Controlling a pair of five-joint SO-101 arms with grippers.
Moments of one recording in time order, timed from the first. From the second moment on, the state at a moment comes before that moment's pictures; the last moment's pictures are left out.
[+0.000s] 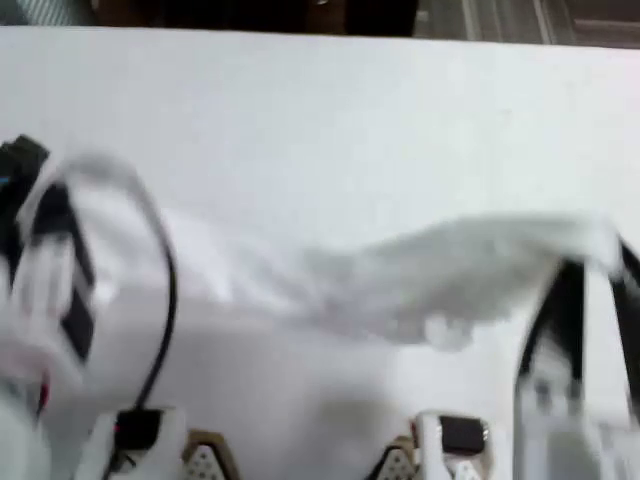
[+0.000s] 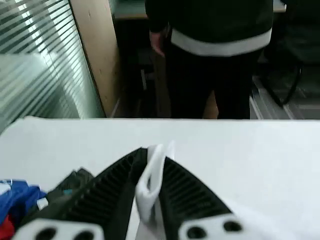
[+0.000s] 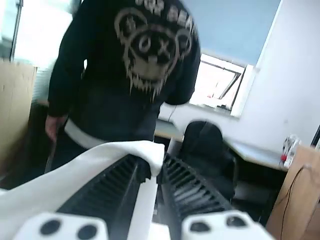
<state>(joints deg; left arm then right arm) -11.5 -47.8 -29.6 101.6 -0.4 0.5 -67.7 -18.5 80.2 16.6</state>
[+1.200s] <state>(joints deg) -10.2 11.5 -15.3 51.7 4.0 0.1 -9.2 6.2 28.3 16.6</state>
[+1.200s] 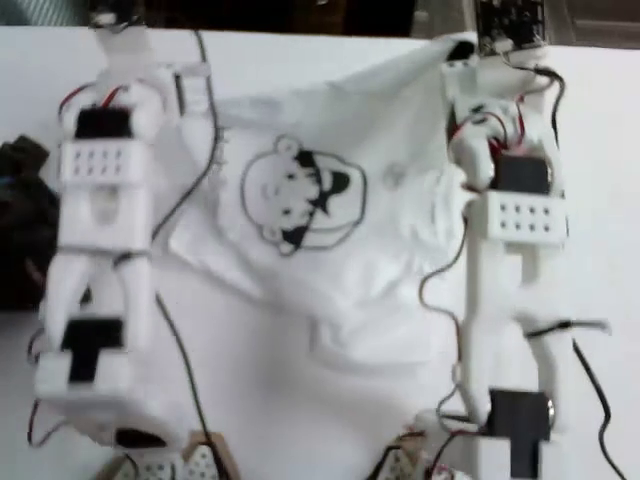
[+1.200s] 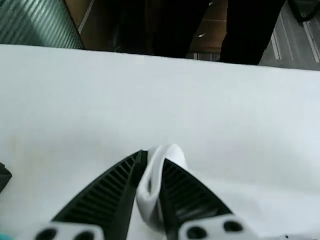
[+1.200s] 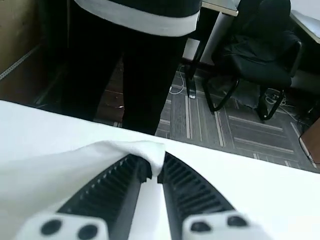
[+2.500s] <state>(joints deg) -9.5 71.6 -88.1 90.1 -5.8 0.1 18.2 -7.6 35.8 16.6</state>
